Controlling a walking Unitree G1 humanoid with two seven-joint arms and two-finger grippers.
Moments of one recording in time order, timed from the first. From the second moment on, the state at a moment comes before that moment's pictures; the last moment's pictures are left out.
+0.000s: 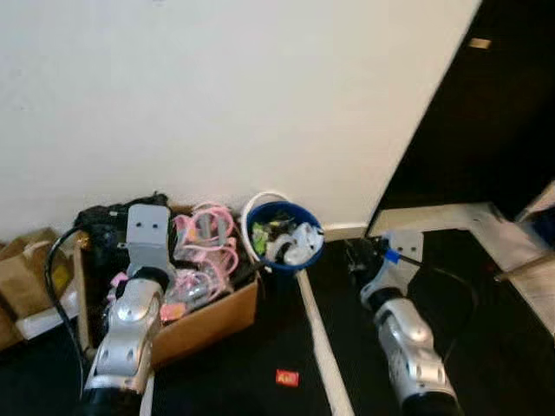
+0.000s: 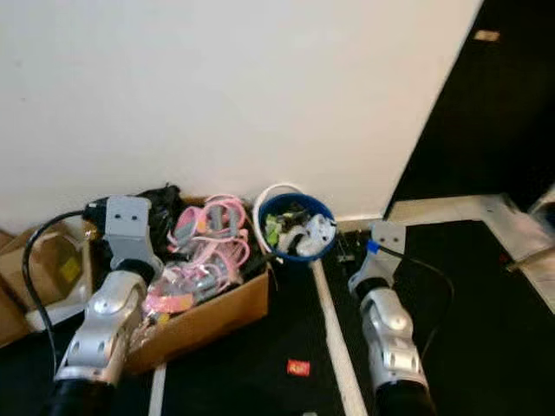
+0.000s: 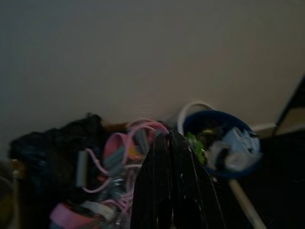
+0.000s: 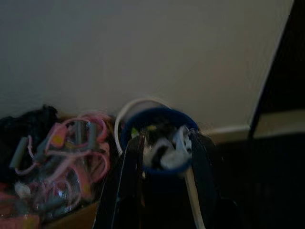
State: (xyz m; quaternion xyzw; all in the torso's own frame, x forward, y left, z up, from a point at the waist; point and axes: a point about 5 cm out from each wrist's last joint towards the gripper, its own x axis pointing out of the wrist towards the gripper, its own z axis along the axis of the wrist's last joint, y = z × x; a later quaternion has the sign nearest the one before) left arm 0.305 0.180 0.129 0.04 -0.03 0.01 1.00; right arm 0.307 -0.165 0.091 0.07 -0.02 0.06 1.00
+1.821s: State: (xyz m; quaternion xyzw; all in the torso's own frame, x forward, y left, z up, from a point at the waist) left arm 0.301 0.169 0.119 0.02 -0.01 -0.02 1.00; right arm 0.307 -0.170 0.095 0.05 -0.02 0.07 1.00
